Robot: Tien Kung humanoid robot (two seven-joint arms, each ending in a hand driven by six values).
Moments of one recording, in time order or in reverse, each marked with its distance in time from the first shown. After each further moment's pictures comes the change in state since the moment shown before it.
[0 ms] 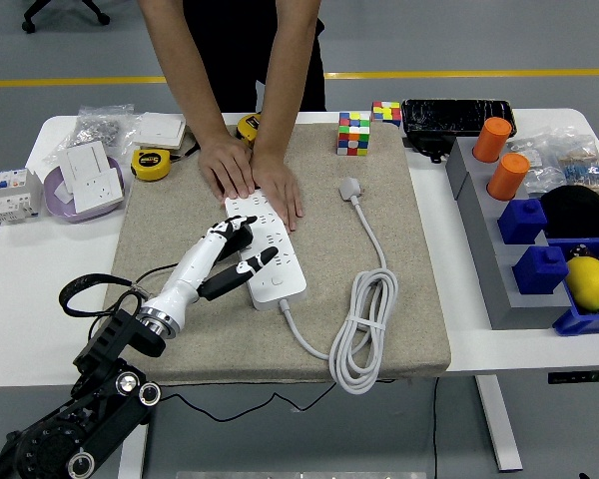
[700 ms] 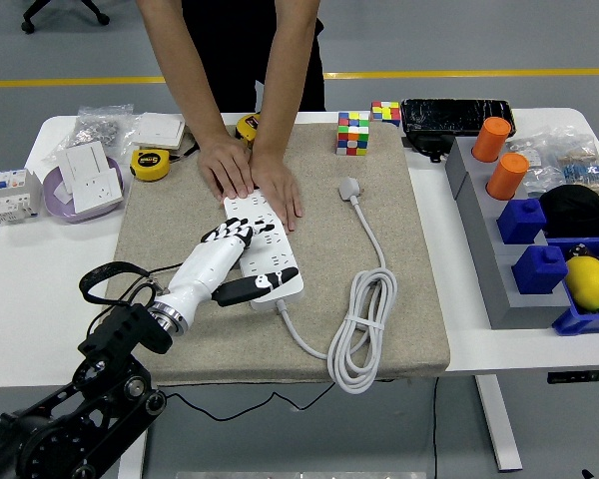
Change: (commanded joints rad) left arm -0.004 0.023 0.017 -0.093 0.242 -0.041 0.091; right arm 0.004 -0.002 0.008 0.000 0.001 -0.002 0.000
